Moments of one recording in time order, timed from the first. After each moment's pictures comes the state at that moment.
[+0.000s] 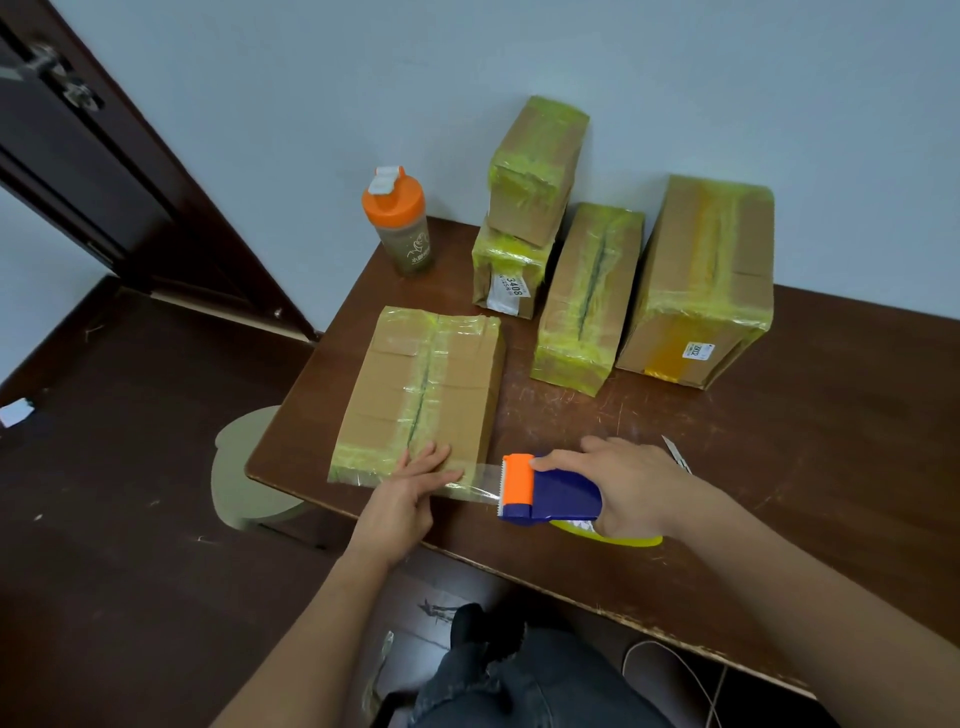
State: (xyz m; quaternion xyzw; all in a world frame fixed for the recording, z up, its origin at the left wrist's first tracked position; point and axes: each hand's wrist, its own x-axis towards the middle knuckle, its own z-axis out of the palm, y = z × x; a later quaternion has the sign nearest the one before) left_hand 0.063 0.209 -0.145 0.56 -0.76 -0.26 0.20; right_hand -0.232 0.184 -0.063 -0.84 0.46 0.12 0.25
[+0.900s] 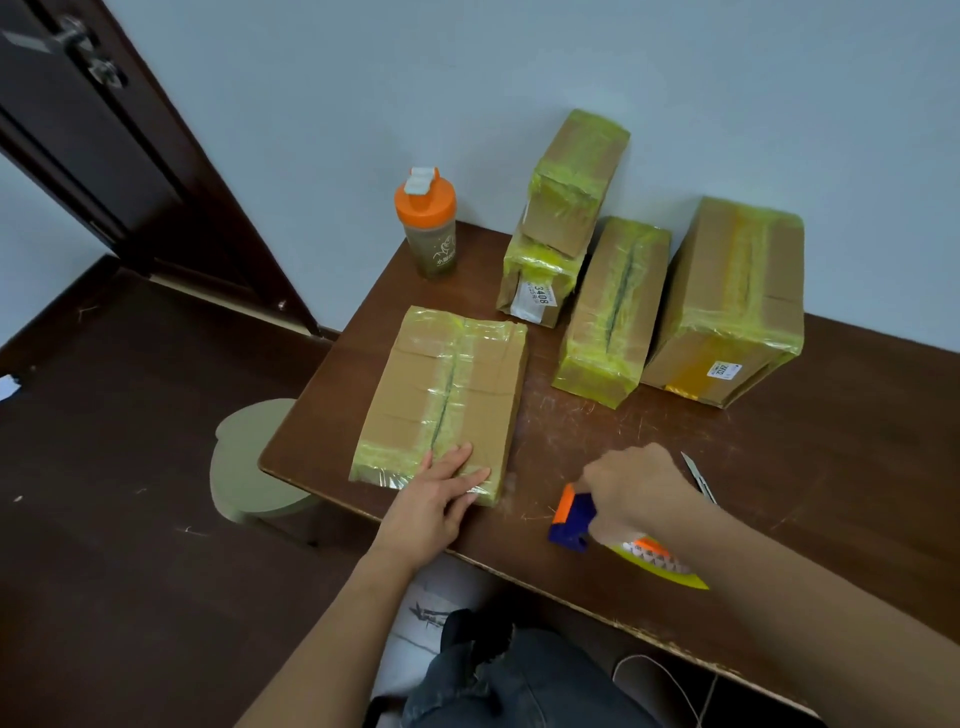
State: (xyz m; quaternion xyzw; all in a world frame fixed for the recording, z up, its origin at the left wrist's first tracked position) left_hand 0.063 0.209 -0.146 0.54 -0.77 -0.27 0.20; right_hand -0.170 0.170 -0.032 -0.77 0.49 0.39 0.15
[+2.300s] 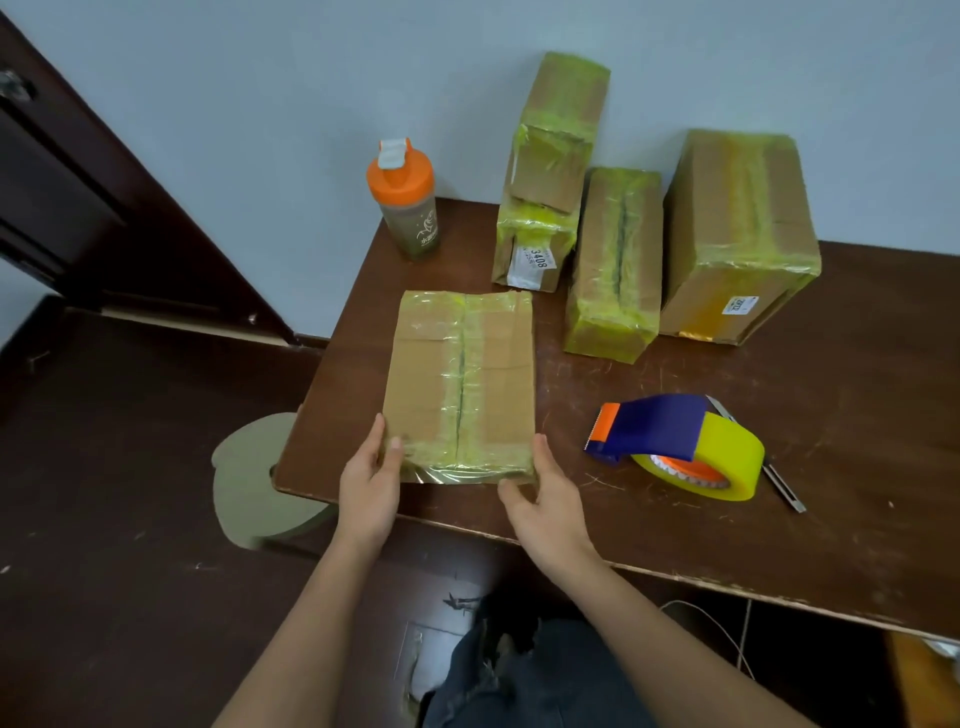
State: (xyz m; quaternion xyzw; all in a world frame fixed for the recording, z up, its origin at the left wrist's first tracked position) left_hand 0.132 0.192 -0.119 0.69 -0.43 -0.47 0.34; right_hand -0.052 0.240 -0.106 -0.44 0.70 -0.26 0.50
